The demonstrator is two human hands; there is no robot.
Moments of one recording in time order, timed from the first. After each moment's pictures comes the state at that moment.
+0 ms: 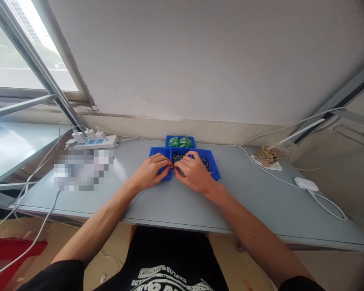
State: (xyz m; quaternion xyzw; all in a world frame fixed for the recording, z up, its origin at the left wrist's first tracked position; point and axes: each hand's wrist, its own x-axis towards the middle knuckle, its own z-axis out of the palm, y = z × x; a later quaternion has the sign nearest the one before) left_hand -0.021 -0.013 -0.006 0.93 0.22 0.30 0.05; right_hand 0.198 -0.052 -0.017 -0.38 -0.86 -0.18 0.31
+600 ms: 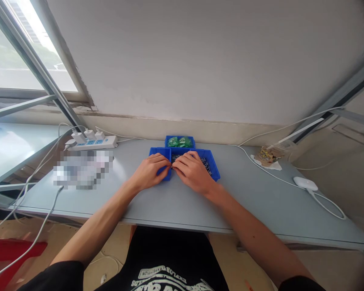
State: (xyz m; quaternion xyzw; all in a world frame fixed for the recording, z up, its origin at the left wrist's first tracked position) left_hand -0.022 -0.013 -0.005 0.93 0.23 0.30 0.03; right_hand 0.199 -0.056 -0.012 -0.36 -0.86 -0.16 0.31
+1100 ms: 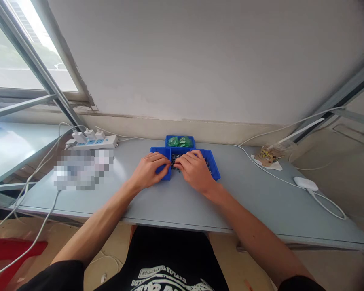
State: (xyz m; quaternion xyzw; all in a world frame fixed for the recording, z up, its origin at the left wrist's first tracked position) left_hand -0.022 -0.013 -0.007 0.90 0.24 0.36 0.01; right_hand 0.198 -0.052 -0.015 -0.40 -0.83 -0.17 0.34
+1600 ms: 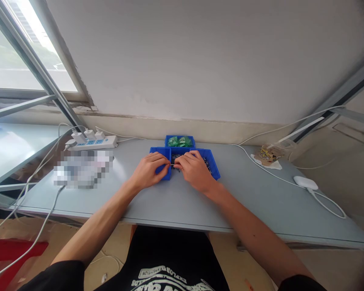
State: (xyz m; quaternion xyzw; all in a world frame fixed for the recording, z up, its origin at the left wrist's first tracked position) left_hand -0.022 -0.014 -0.006 0.90 0.23 0.36 0.03; right_hand 0.199 -0.050 -0.018 -0.40 -0.84 -0.16 0.33
